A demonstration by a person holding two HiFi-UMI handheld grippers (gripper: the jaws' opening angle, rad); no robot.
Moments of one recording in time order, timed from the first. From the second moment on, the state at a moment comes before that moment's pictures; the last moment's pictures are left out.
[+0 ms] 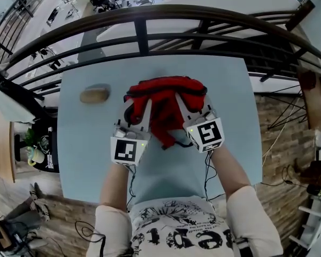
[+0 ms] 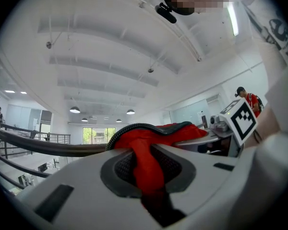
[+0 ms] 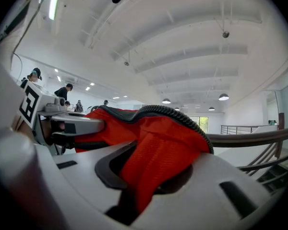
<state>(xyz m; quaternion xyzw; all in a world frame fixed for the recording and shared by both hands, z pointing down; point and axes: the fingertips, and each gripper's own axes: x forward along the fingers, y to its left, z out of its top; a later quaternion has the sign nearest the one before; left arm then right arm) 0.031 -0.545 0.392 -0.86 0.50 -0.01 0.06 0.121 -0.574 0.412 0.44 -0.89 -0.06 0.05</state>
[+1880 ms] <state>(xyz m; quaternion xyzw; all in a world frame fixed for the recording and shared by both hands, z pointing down) 0.026 -0.341 0.620 -0.84 0.52 -0.11 -0.13 0.139 -0.368 0.630 0.41 -0.89 0.10 0.16</state>
